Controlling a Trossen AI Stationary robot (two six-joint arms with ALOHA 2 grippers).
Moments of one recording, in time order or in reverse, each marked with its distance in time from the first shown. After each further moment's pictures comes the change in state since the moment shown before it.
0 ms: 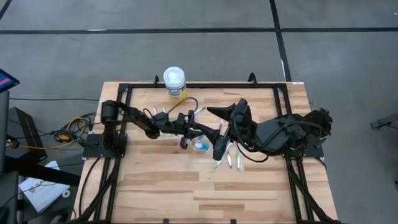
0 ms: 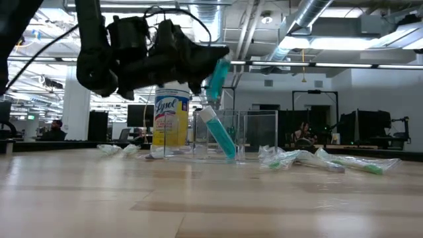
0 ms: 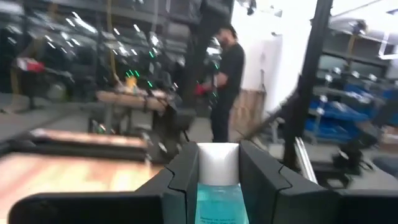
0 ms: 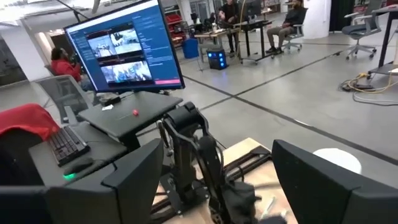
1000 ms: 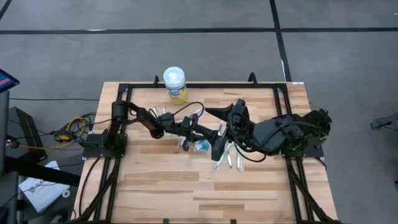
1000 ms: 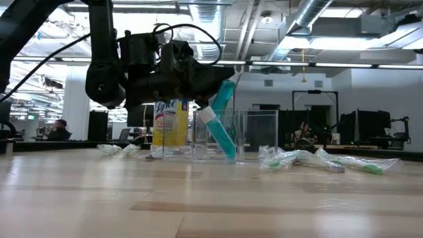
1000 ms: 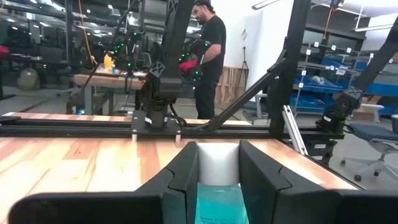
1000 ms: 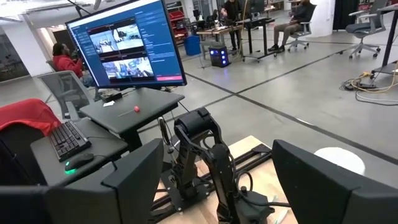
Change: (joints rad) left arm 0.033 0.123 0.052 0.003 0.125 0.052; right arm -0.010 0.010 0.001 -0.008 -0.023 0.000
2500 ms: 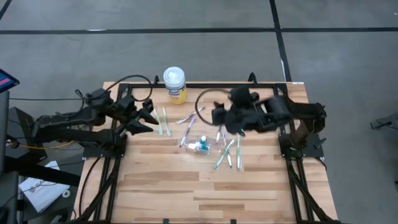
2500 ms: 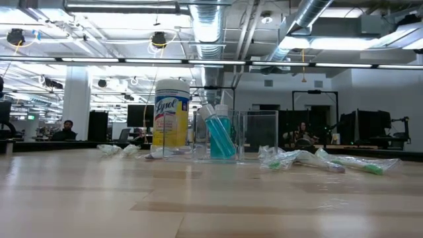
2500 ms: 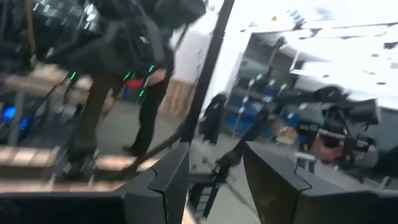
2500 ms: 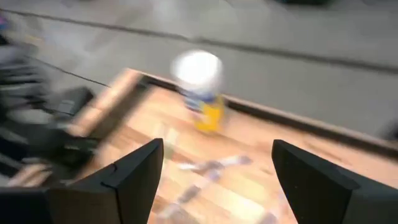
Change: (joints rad) left arm 0.025 -1.345 0.061 -1.358 0.155 -0.253; right arm -0.240 -0.001 0.001 -0.834 -0.007 0.792
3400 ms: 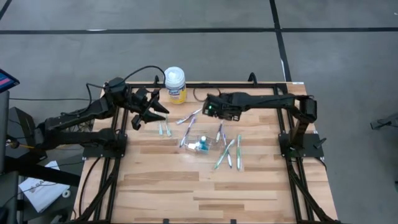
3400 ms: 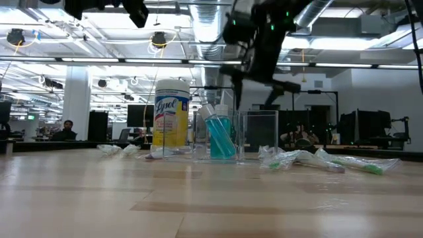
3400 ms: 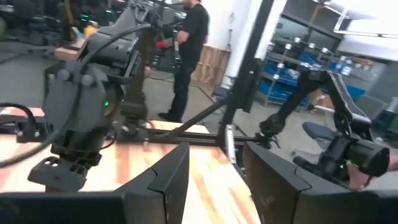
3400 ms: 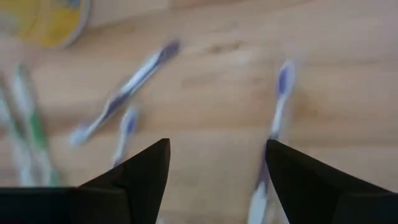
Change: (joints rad) left arm 0.315 0.146 -0.002 -0.056 0.248 0.173; right arm -0.477 0.007 -0.942 0.710 -0.683 0.289
